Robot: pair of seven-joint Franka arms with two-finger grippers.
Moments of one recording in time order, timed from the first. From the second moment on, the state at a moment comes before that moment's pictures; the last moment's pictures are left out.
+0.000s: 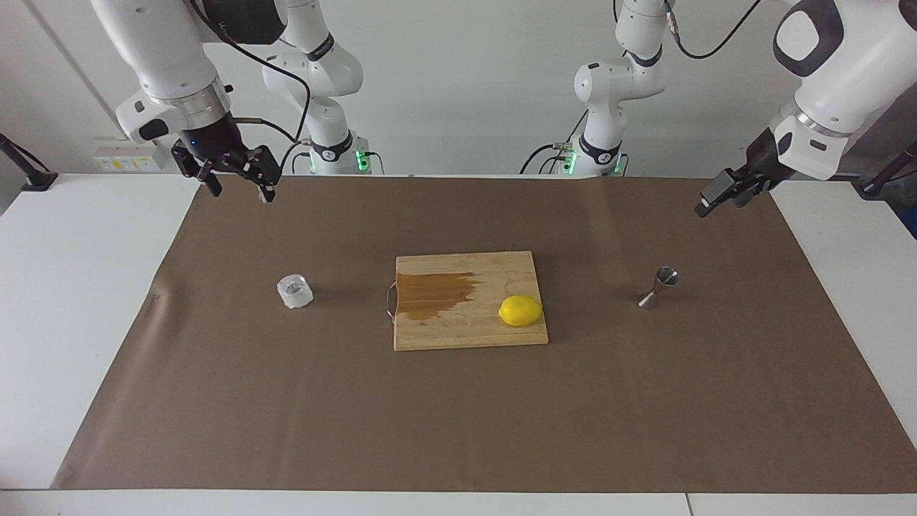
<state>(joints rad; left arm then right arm) 0.14 0.05 -0.10 -1.62 -0.21 1.59 -0.41 0.03 -0.04 -0.01 -1.62 0.00 1.59 0.16</state>
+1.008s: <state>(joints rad) 0.35 -0.08 -0.09 -2.32 -1.05 2.09 -0.95 0.03 -0.04 -0.01 -1.62 0.00 1.59 0.16</state>
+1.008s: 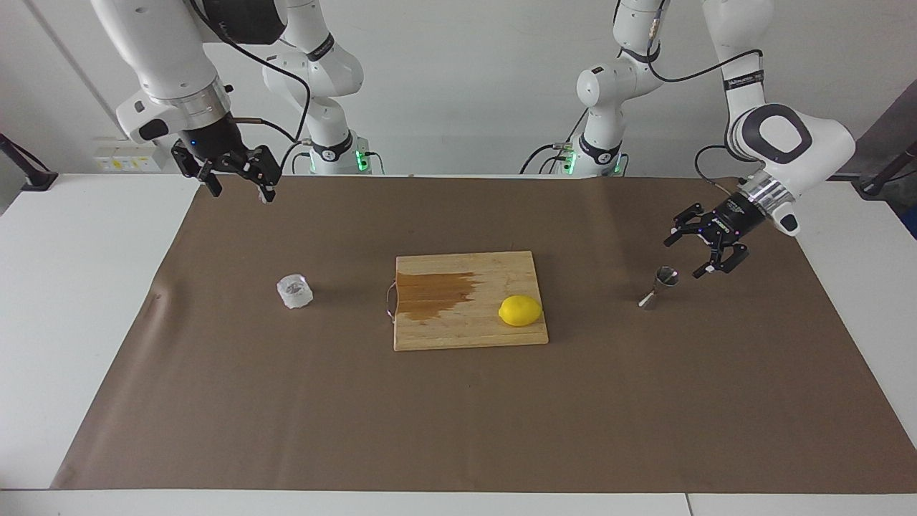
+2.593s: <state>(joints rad) 0.27 0.00 -0.10 -2.38 -1.35 2.28 -0.95 0.03 -0.04 -0.01 -1.62 0.00 1.59 0.16</state>
